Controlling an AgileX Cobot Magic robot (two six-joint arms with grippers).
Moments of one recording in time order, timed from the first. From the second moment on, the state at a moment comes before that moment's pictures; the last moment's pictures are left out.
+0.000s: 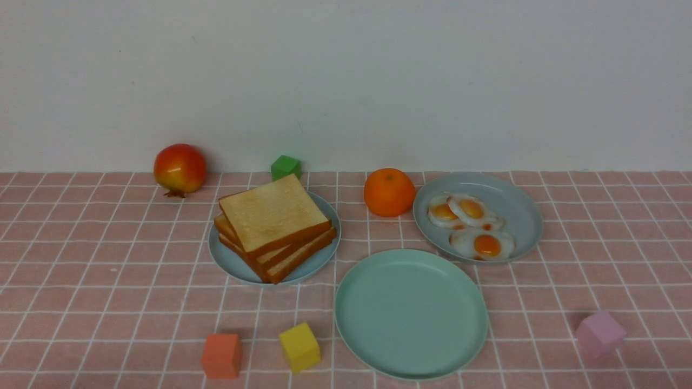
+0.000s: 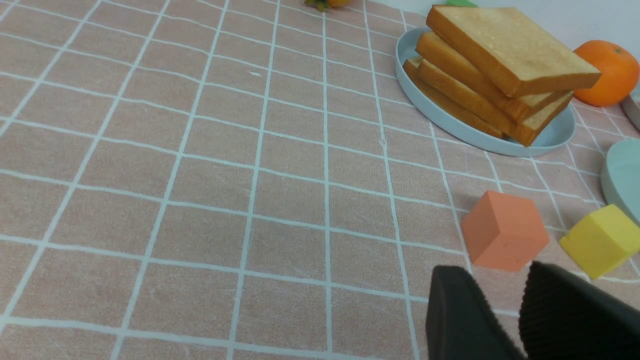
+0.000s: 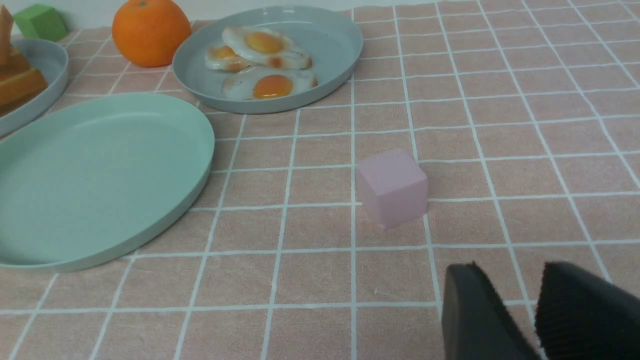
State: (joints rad) right arm 0.04 -0.01 0.02 0.05 0.39 -0.02; left arm -0.03 -0.01 0.02 -0.24 0.36 -0.14
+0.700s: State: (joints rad) right arm 0.04 -0.01 0.02 0.05 0.39 -0.02; left arm -0.03 0.00 -0.11 -0.88 0.29 -0.19
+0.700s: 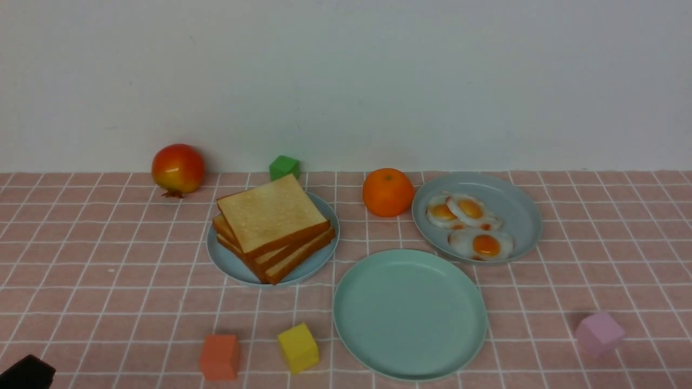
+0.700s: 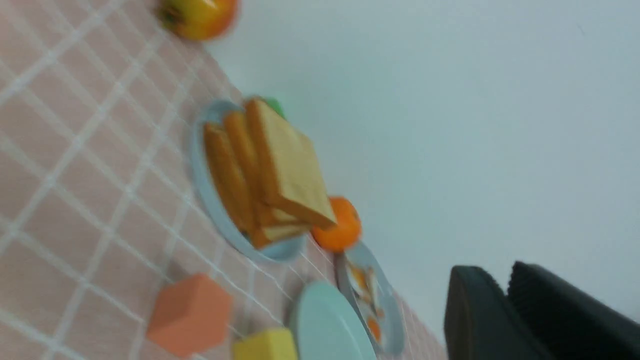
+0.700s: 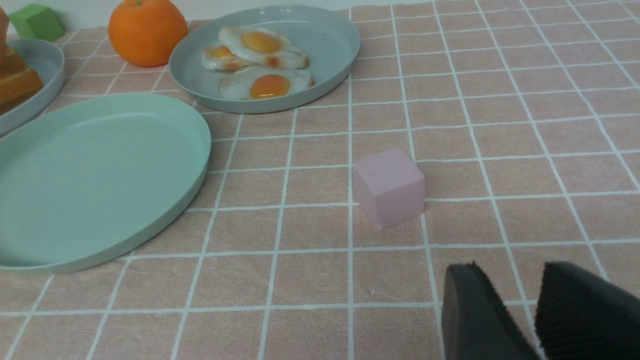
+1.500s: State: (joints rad) right arm 0.04 -0.01 0.02 0.05 0.39 -0.02; left arm -0.29 1.10 -0.87 -0.54 0.68 0.30
